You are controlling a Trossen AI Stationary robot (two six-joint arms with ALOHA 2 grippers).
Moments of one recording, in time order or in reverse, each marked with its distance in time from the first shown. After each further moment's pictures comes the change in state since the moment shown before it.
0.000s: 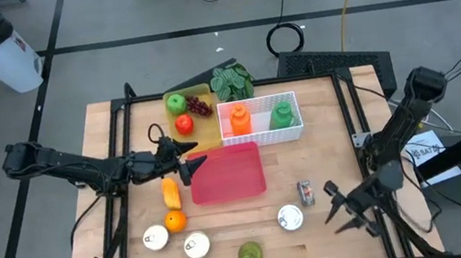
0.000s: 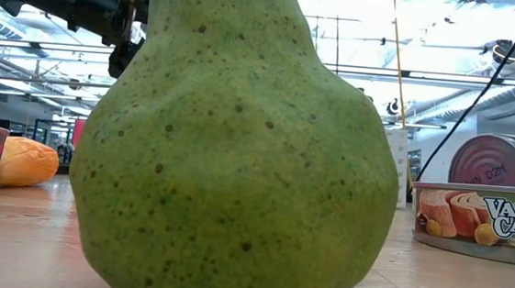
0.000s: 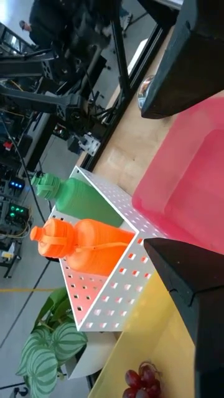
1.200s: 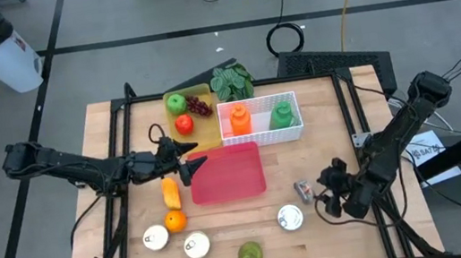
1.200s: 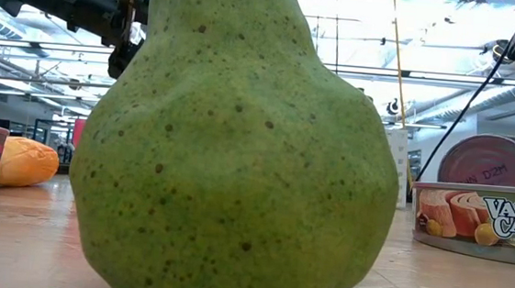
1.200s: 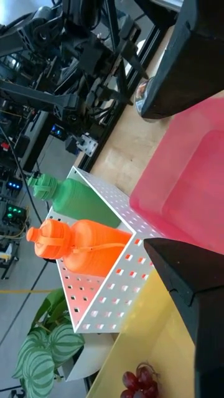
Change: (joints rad) left arm 0.000 0.000 0.000 -0.008 0.007 -0.004; right arm -0.142 0.074 0.324 -1.504 0.177 1.046
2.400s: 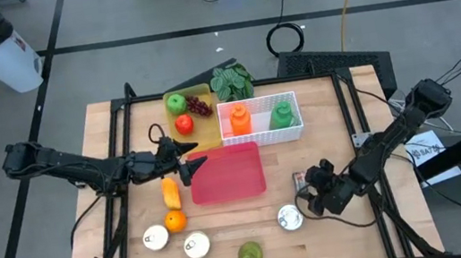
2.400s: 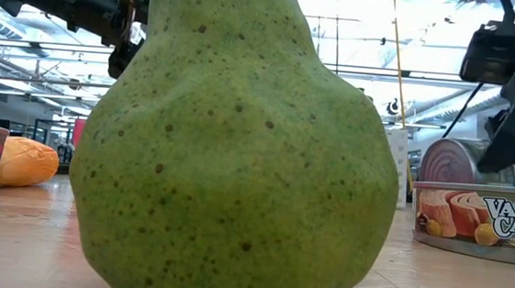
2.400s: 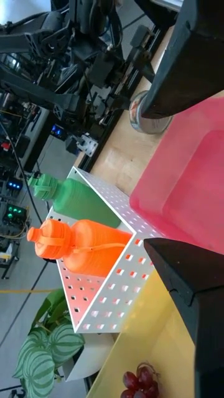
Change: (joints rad) left arm 0.000 0.000 0.000 0.002 -0.001 0.001; right arm -0.172 0.130 -0.001 0.226 -0.067 -0.074
